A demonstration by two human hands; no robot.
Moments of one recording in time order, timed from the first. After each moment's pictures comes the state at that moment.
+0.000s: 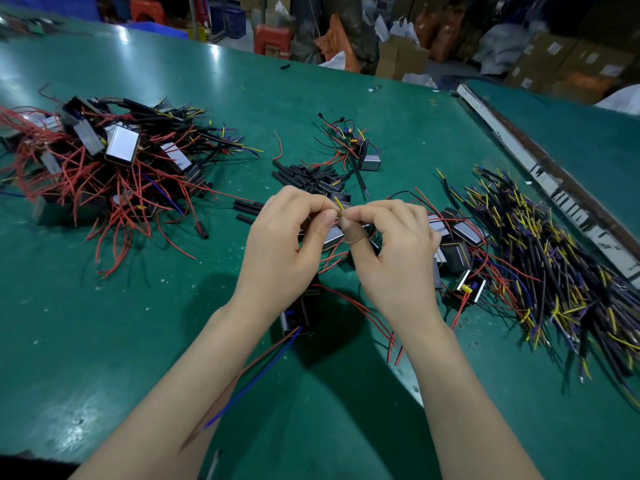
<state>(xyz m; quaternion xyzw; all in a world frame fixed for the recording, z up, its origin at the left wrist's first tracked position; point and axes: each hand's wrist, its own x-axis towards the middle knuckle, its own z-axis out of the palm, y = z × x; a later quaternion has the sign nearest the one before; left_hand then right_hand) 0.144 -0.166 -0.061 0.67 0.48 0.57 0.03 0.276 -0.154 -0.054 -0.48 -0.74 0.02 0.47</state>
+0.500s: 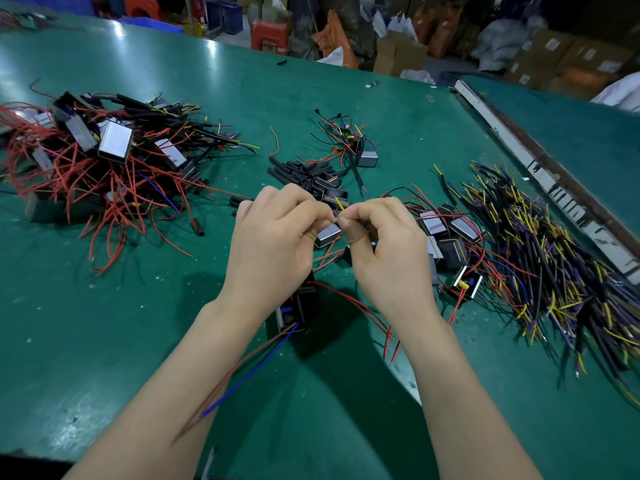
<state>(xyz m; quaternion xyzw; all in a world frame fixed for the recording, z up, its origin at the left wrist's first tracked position) 0.137 -0.168 -0.061 0.71 0.51 0.48 -0.10 0.281 -0.147 -0.059 -0.44 -0.76 0.08 0.47</state>
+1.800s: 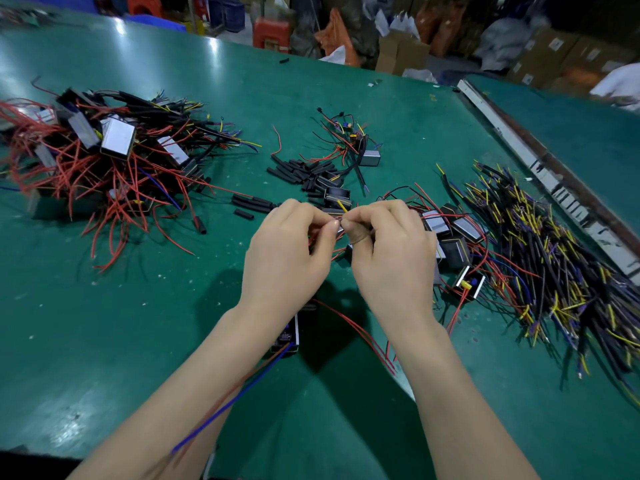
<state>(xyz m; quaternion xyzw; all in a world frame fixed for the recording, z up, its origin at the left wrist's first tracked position) 0.154 -0.167 -0.071 0.64 0.59 0.50 0.04 0.275 -0.159 -0.053 -0.53 -0.74 -0.01 0.42</state>
